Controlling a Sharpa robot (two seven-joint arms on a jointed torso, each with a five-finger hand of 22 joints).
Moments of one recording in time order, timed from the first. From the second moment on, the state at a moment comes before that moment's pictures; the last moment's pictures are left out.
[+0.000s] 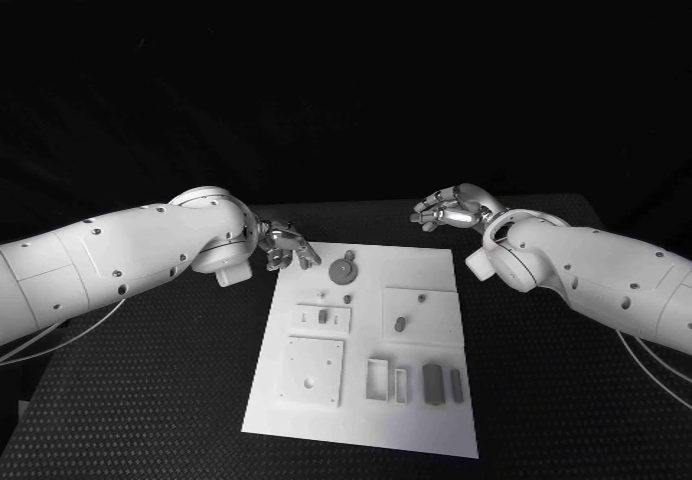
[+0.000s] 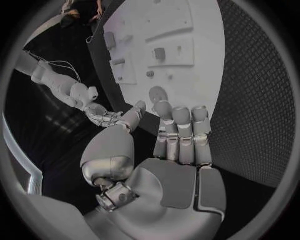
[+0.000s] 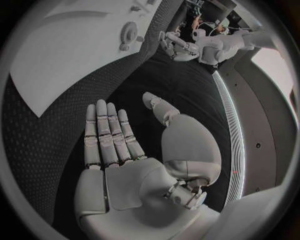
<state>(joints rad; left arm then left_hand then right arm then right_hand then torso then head) 1.41 -0.70 -0.12 1.29 -0.95 0.13 -0.42 0.70 -0.07 0.52 -0.26 0.07 1.00 0.07 0.28 0.70 1.28 -0.05 0.93 0.64 1.16 -0.15 1.21 0.67 0.06 0.92 -0.13 0.97 1.28 1.24 -0.65 -0.01 1.13 -0.72 -0.29 0.08 0.98 -0.14 0.53 -0.22 0.29 0.72 0.19 0.36 0.37 0.95 0.17 0.30 0.07 0.93 0.14 0.32 0.48 0.23 0.71 0.23 0.17 0.98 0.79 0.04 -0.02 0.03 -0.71</state>
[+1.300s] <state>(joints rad) 1.36 -0.48 -0.12 0.89 -1.13 0.13 -0.35 0.71 -0.13 0.52 -0.16 0.06 0.95 0.08 0.27 0.70 1.26 -0.03 0.87 0.60 1.13 -0.13 1.16 0.64 0.05 0.90 -0.12 0.92 1.27 1.24 -0.66 -0.01 1.15 -0.72 -0.29 0.08 0.98 -0.14 0.53 -0.22 0.29 0.72 0.19 0.36 0.37 0.95 0.17 0.30 0.07 0.93 0.14 0.32 0.48 0.23 0.71 0.23 0.17 0.98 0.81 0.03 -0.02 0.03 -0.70</state>
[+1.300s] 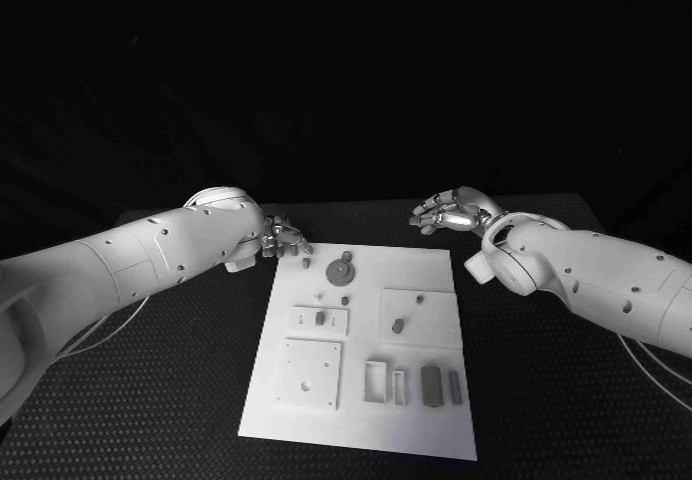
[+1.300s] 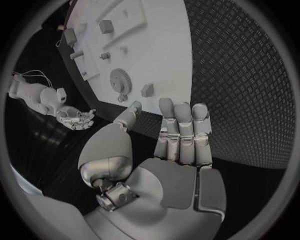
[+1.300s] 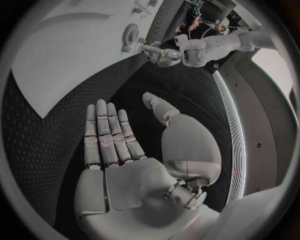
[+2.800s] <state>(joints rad) 1.35 -0.47 -0.12 0.88 -1.10 0.22 -0.32 0.76 0.02 0.48 -0.21 0.06 0.98 0.08 0.27 0.69 1.27 -0.03 0.87 0.61 1.13 -0.12 1.17 0.64 0.05 0.89 -0.12 0.91 1.30 1.24 -0.65 -0.01 1.15 -0.72 -0.29 0.08 0.98 -0.14 0.53 -0.22 0.29 0.72 0.19 0.36 0.37 0.95 0.17 0.30 0.07 0.93 0.14 0.32 0.48 0.23 0.71 0.23 0.17 0.98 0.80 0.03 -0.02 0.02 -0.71</state>
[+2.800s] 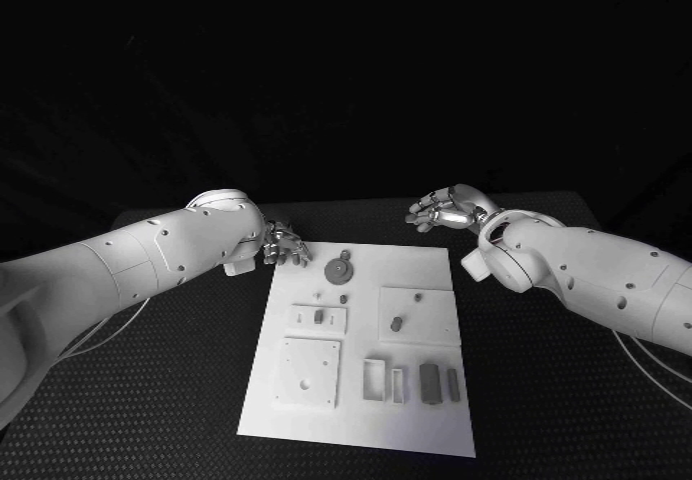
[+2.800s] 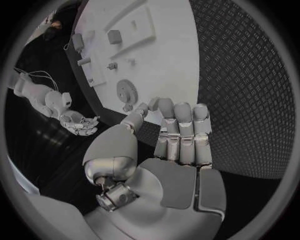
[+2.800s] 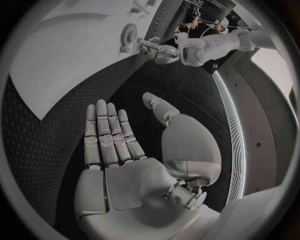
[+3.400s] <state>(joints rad) 1.35 -0.48 -0.12 0.89 -1.10 0.21 -0.31 0.85 0.13 0.49 -0.28 0.06 1.05 0.06 0.31 0.69 1.30 -0.05 0.86 0.61 1.13 -0.12 1.18 0.64 0.05 0.89 -0.12 0.91 1.31 1.24 -0.65 -0.01 1.14 -0.72 -0.29 0.08 0.98 -0.14 0.53 -0.22 0.29 0.72 0.19 0.36 0.37 0.95 0.17 0.30 0.07 0.93 0.14 0.32 0.48 0.23 0.71 0.23 0.17 0.98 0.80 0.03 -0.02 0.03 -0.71</state>
